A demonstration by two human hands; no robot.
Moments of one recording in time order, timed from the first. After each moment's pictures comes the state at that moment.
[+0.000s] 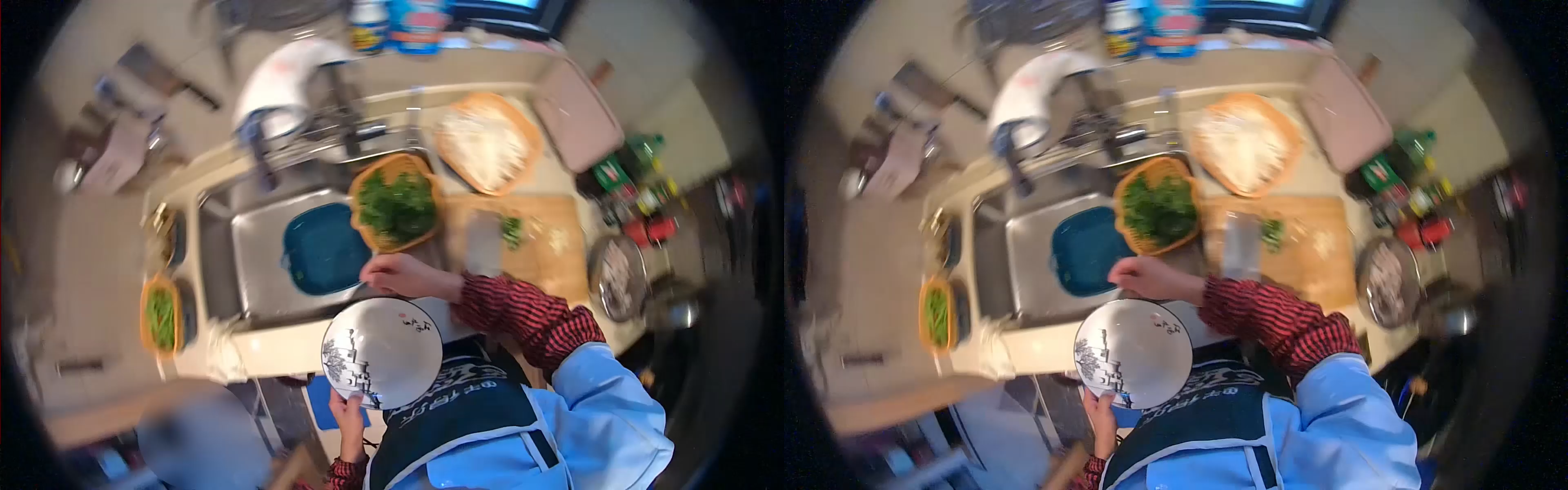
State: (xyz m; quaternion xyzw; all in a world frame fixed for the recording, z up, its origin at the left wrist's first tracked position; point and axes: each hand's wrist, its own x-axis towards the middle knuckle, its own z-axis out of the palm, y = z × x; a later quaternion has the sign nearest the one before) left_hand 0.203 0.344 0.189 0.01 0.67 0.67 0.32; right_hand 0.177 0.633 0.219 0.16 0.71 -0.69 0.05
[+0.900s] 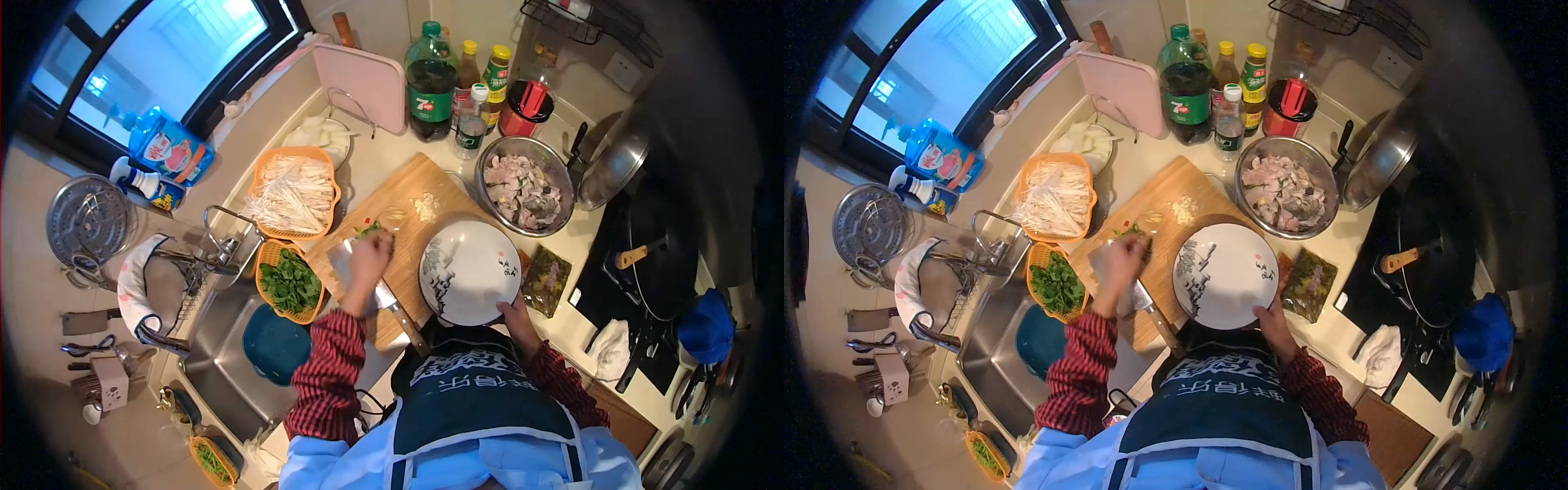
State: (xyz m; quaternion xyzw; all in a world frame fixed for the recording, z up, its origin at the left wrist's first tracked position) left_hand 0.304 0.779 0.172 0.60 0.65 0.29 0.38; right_hand 0.576 0.631 0.187 0.56 0.29 -0.62 -0.47
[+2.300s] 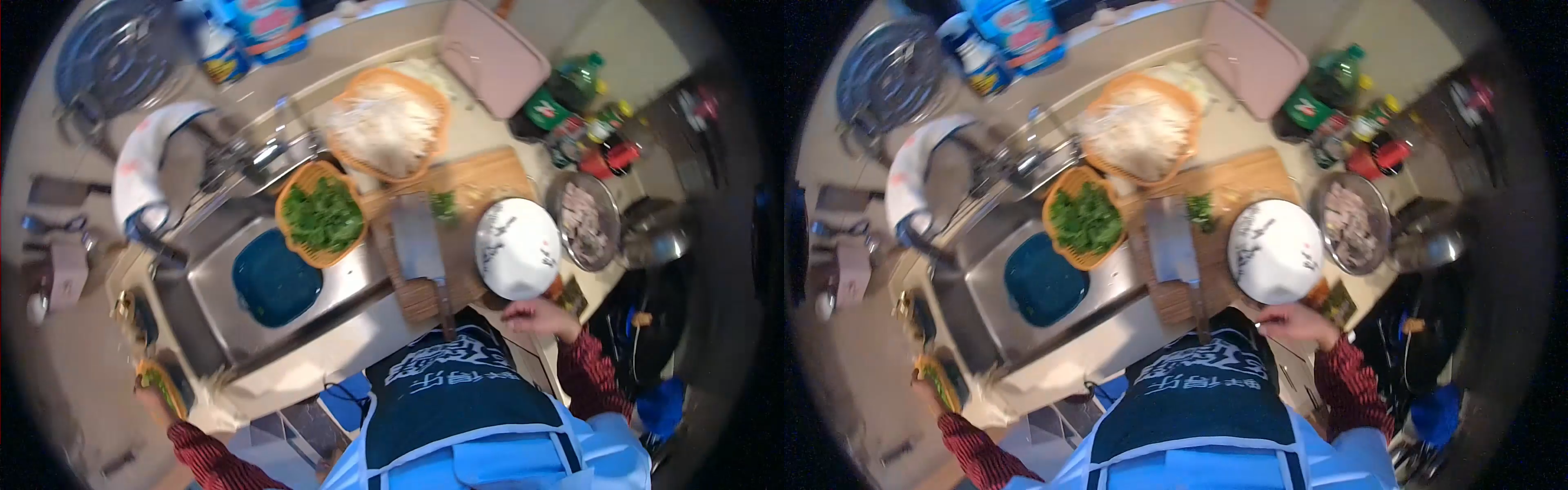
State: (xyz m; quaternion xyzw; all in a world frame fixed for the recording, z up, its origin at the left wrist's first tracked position) left_hand -0.215 0.277 0.201 0.13 0.98 0.10 -0.09; right_hand 0.507 0.687 0.239 0.40 0.68 -0.61 0.08
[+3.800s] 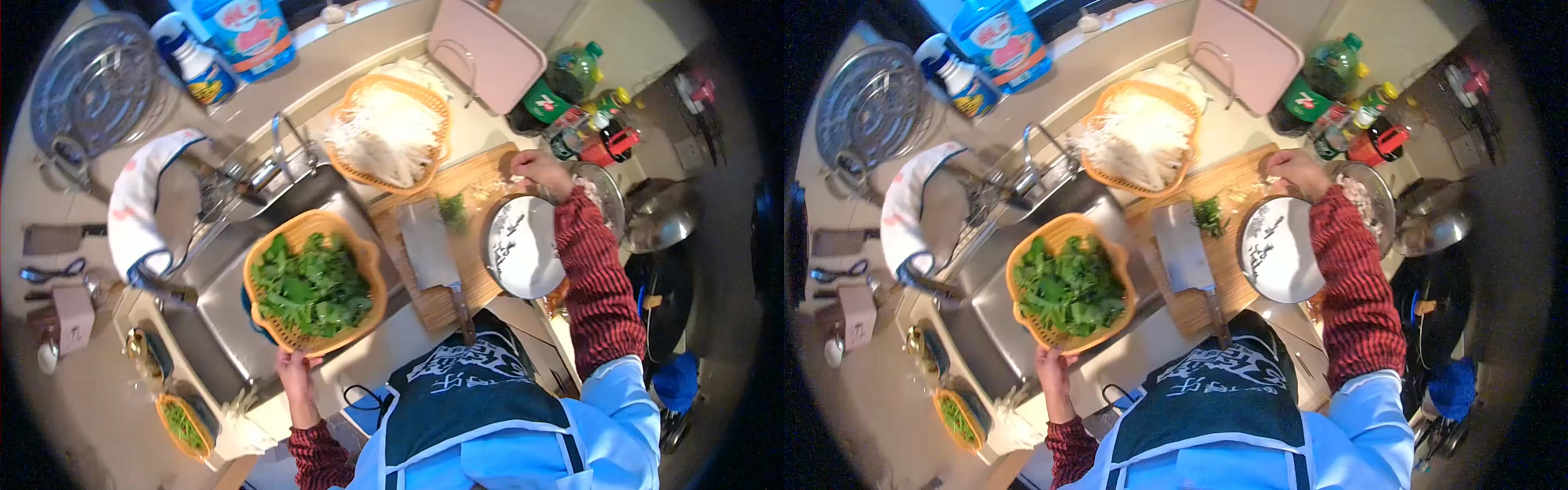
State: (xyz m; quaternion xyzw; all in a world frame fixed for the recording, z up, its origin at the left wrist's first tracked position) left_hand 0.050 0.513 0.152 0.01 0.64 0.61 0.46; right_hand 0.445 0.912 0.223 0.57 0.60 -0.54 -0.14
